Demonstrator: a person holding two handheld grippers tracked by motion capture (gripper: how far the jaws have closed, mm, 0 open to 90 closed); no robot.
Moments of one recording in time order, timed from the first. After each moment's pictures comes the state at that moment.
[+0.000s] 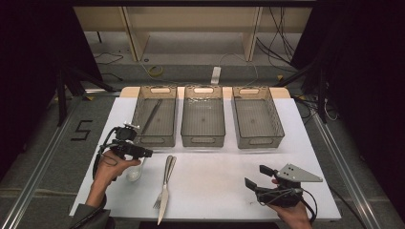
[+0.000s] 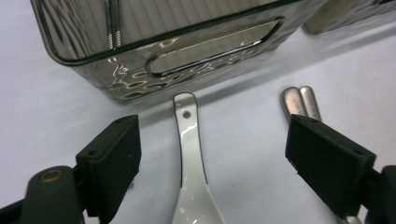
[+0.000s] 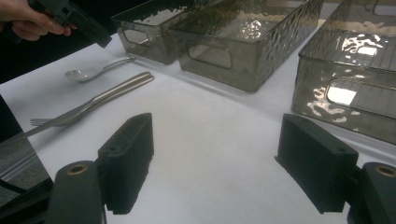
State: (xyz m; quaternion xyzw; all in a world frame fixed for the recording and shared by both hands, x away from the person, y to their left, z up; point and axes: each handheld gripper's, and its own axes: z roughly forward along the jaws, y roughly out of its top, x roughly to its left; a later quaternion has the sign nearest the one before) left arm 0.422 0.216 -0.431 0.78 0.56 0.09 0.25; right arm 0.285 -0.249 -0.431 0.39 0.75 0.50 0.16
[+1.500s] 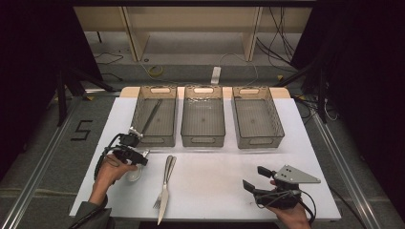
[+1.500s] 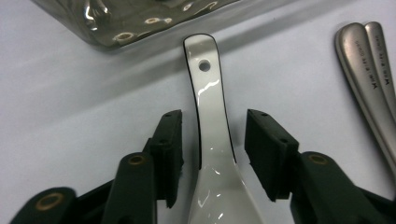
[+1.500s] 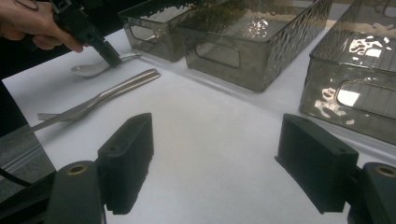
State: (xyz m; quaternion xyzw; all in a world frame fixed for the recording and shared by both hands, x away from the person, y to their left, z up) left arm 0.430 0.219 -0.465 0.81 0.56 0.05 0.17; right arm 0.282 -0.243 -0.429 0.38 0.76 0.50 0.16
